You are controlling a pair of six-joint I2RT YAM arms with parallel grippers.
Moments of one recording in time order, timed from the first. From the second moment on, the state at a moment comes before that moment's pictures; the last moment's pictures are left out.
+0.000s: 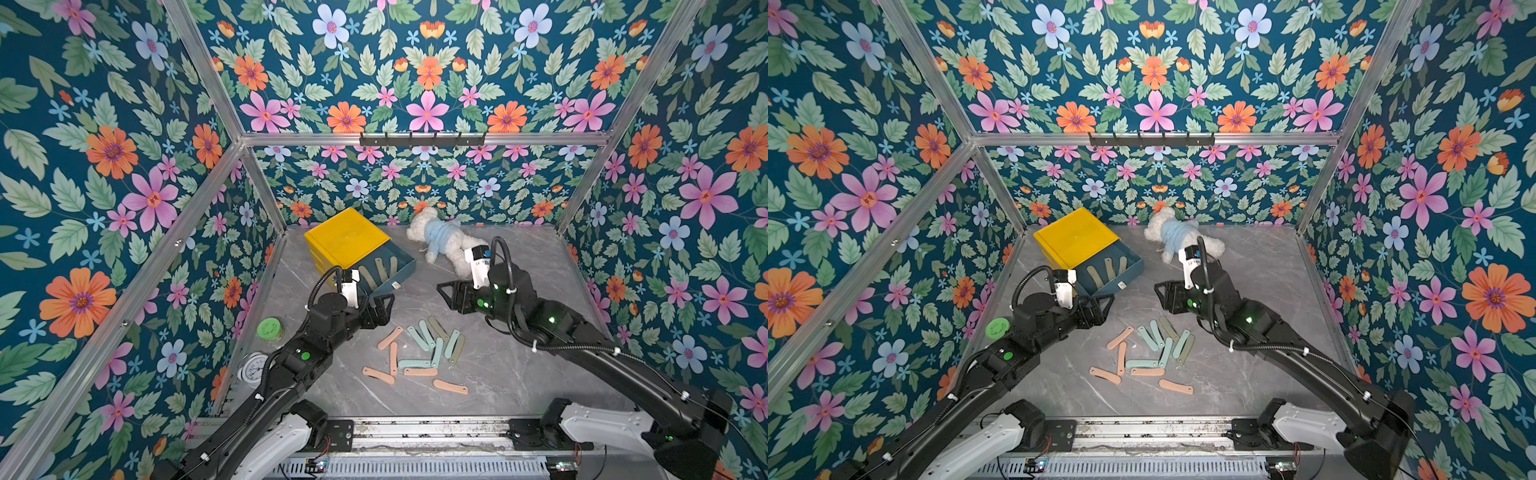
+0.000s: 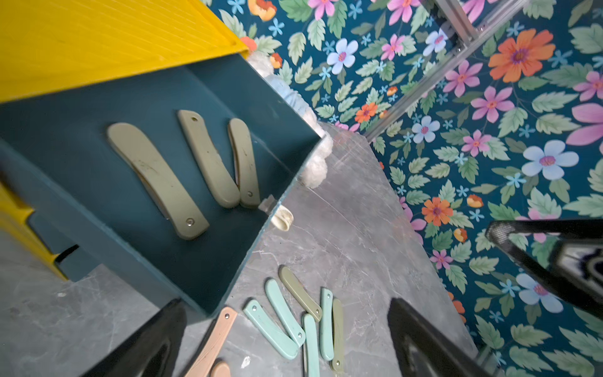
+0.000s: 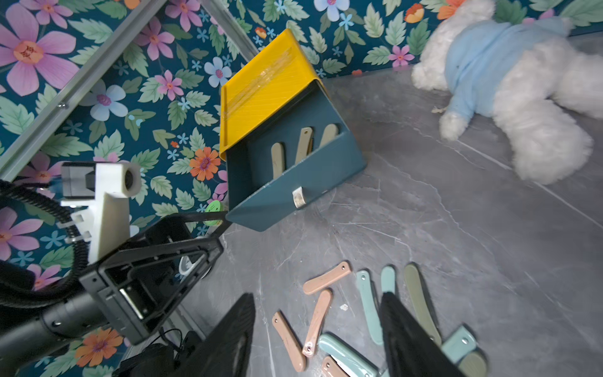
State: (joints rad) left arm -0.62 0.83 0.67 -0.20 0.05 -0.57; right arm 0.78 1.09 1.05 -0.42 0.02 0.61
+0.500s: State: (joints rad) left arm -1.02 1.30 0.86 -0.09 -0.05 -0.52; right arm 0.78 0.71 0.65 -0.60 0.22 0.77
